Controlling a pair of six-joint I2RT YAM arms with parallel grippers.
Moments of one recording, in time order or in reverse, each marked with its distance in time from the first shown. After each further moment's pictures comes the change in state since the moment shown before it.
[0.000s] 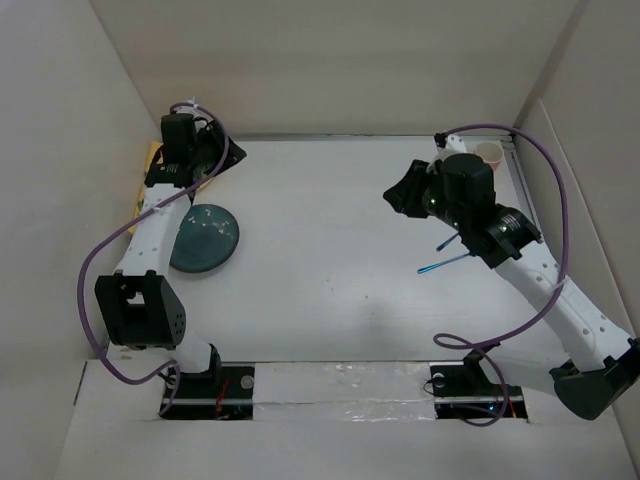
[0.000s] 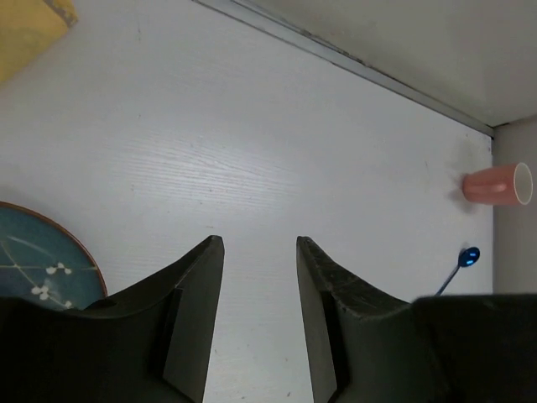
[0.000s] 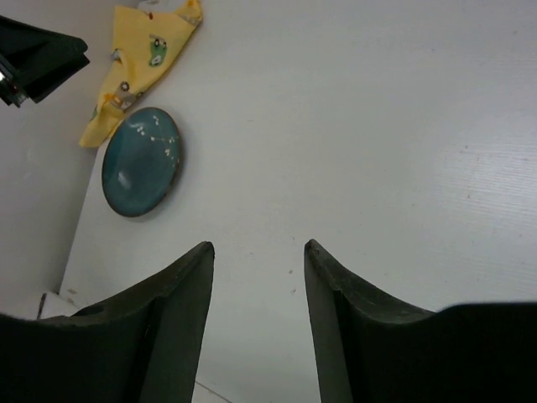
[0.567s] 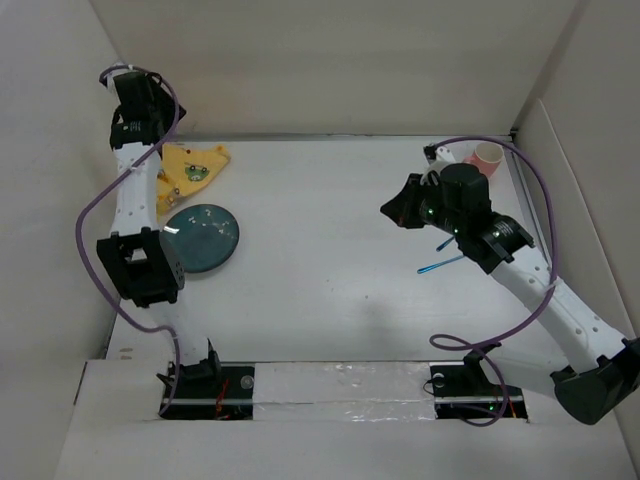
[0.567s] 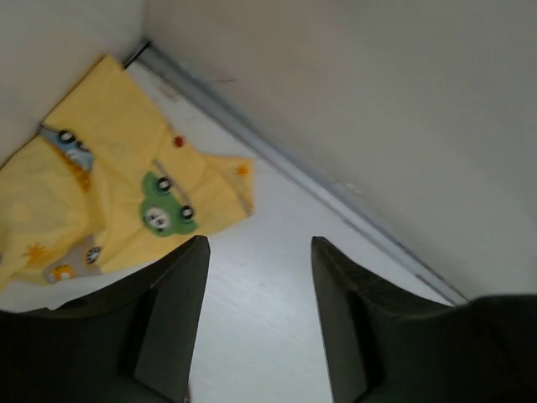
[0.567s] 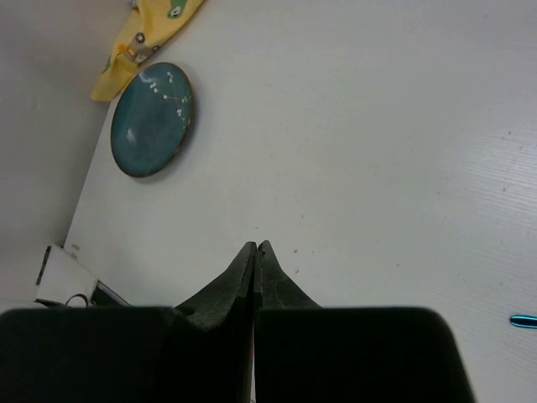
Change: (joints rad) left arm 0.163 0.281 0.541 -0.116 -0.303 -0.049; right arm -0.034 -0.029 -0.140 0.098 -0.188 -0.039
